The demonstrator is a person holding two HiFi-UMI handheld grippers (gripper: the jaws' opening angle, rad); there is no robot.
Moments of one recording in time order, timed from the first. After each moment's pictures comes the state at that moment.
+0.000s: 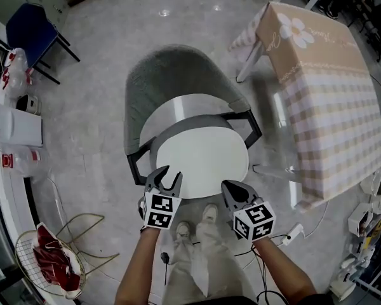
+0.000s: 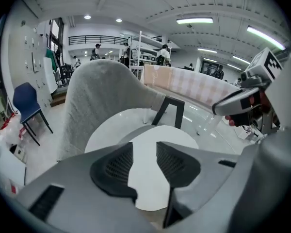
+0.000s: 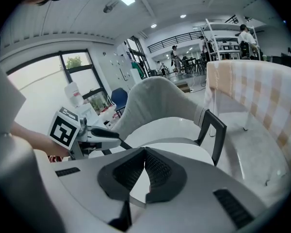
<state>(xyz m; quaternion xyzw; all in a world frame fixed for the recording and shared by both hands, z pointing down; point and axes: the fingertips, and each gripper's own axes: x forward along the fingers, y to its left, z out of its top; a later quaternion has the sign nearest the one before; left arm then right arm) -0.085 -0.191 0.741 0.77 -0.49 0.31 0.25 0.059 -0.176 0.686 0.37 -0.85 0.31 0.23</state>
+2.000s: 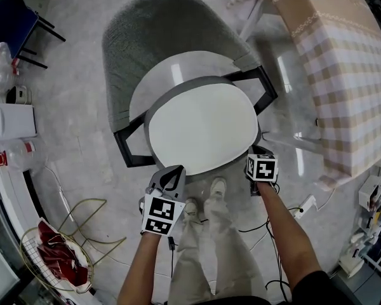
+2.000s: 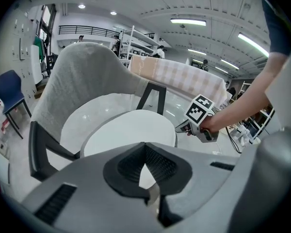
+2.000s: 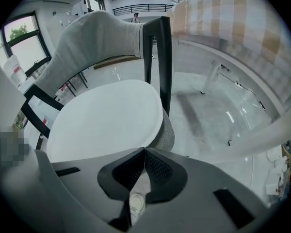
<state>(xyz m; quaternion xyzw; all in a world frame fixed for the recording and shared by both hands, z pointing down) -0.059 -0.127 0.786 0.81 -0.41 0.31 0.27 0.184 -0.178 0.930 0.51 -0.65 0.39 0.41</state>
